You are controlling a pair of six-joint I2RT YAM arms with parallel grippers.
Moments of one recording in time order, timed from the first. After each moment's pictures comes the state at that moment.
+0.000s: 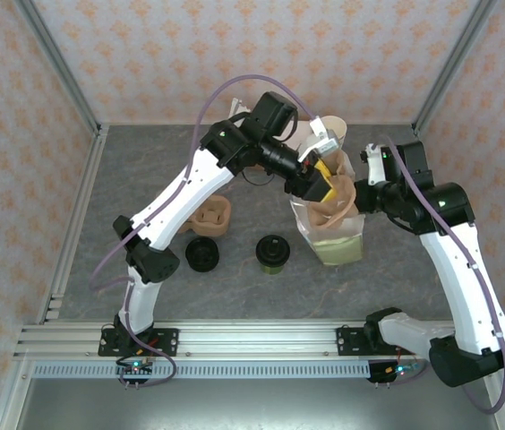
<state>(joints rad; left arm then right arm) -0.75 2.05 2.44 -1.09 0.90 0.11 0.30 1.11 1.51 -1.24 -0.04 0.14</state>
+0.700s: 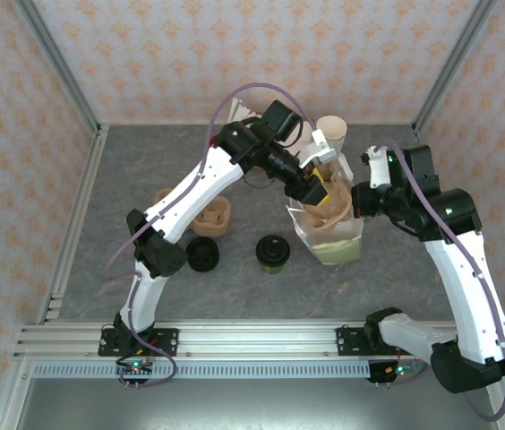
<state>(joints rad) -0.72 2.13 2.44 -1.18 0.81 0.19 0.29 1.07 1.51 -1.24 -0.10 0.12</state>
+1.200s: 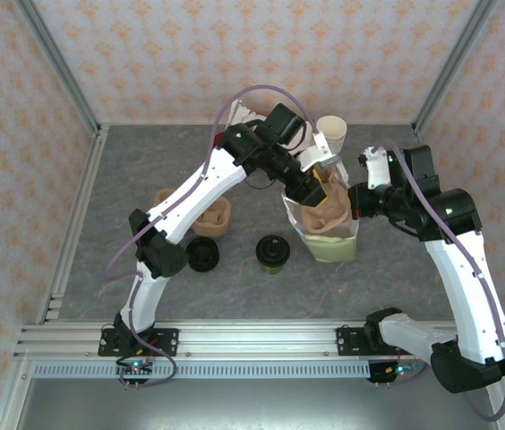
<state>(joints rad) -0.74 2.14 2.44 -1.20 0.68 0.25 0.29 1.07 1.51 -1.25 -0.16 0.10</state>
